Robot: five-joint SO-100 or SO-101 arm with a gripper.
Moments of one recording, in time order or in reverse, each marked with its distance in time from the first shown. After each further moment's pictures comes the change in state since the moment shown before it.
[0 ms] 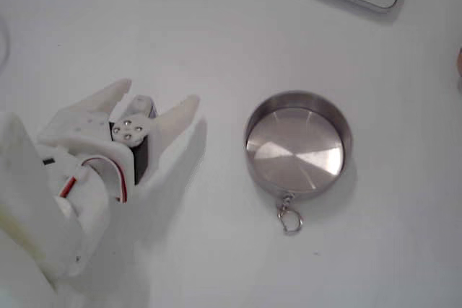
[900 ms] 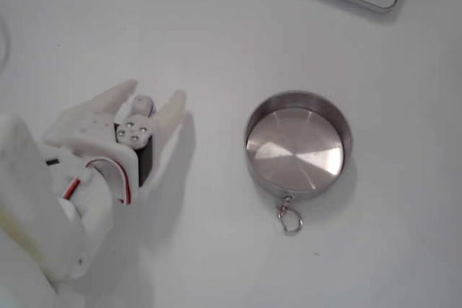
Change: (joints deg) arm 2.9 0.0 0.0 0.0 -0.1
